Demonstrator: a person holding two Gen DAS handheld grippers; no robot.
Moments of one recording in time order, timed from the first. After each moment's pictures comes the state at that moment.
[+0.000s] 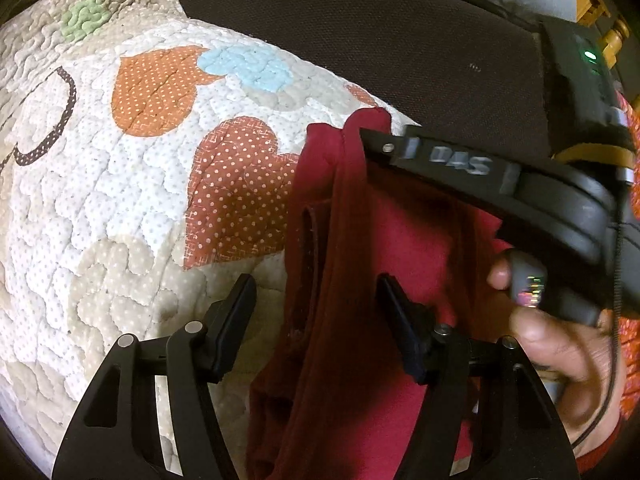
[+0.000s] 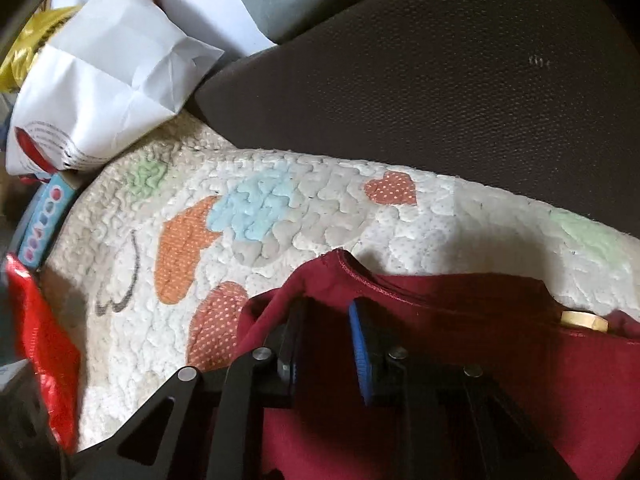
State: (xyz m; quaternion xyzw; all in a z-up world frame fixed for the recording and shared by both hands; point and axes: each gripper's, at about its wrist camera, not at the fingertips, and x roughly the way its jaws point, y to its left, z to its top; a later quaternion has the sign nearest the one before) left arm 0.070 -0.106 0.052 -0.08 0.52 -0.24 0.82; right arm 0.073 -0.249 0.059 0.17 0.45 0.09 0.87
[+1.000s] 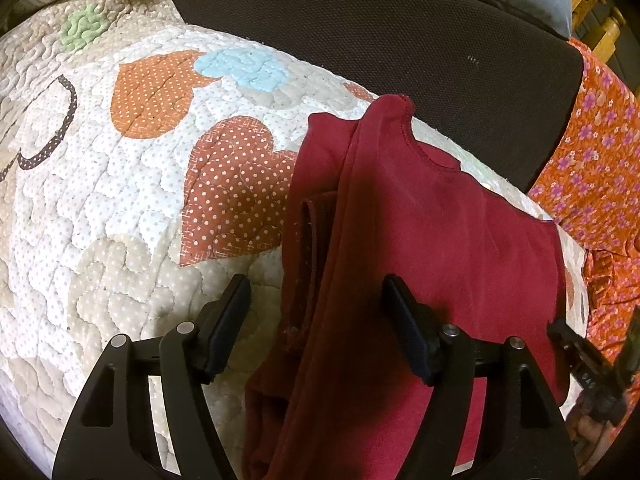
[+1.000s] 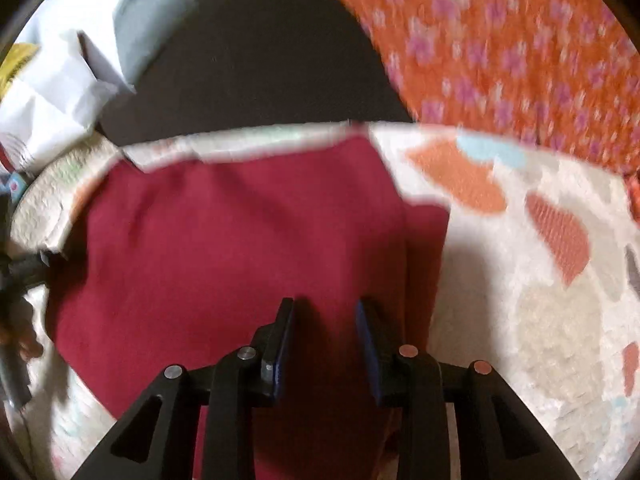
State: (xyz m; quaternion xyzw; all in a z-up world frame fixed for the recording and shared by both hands) left arm 0.059 -0.119 0.058 -0.05 0.51 -0.23 0.83; right arm -0.150 -0.407 0.050 0.13 0.43 -0.11 0.89
